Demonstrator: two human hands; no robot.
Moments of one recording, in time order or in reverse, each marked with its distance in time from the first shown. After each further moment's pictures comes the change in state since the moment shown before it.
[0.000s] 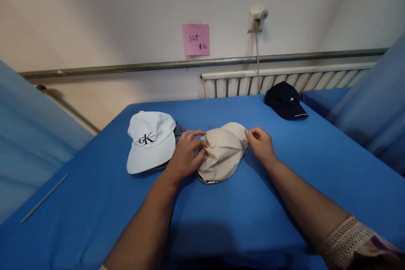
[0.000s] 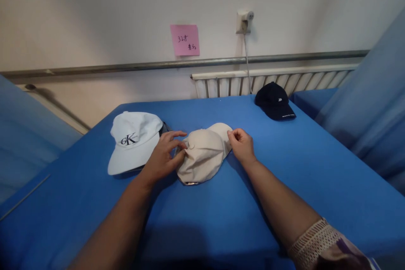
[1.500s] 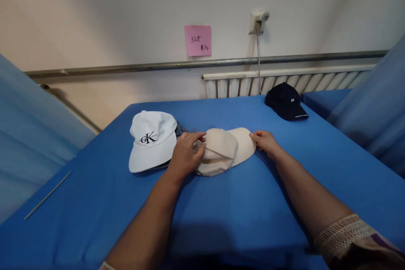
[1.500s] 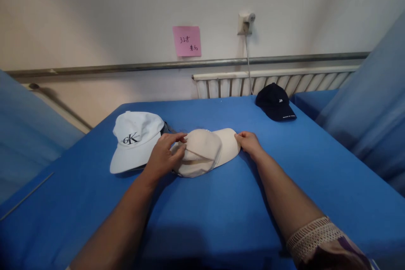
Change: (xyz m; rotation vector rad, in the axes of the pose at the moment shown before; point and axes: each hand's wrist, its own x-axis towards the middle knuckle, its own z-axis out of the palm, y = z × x) left_hand 0.000 -0.002 0.007 0.022 0.061 -0.163; right_hand 0.023 0.015 -0.025 -0.076 -0.237 0.437
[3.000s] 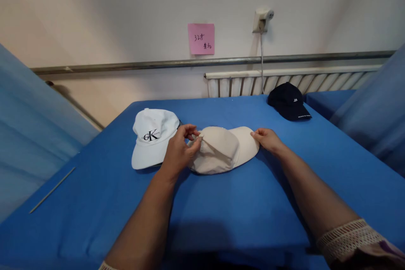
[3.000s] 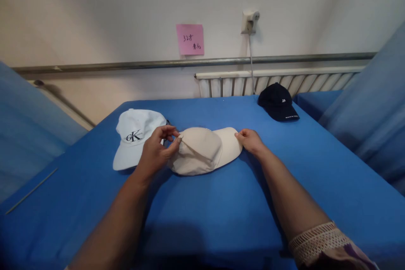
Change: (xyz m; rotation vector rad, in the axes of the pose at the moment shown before) left_hand 0.001 0.004 -0.020 -0.206 0.111 -0.194; right_hand 0.003 -0.001 -0.006 -0.018 -0.074 -0.148
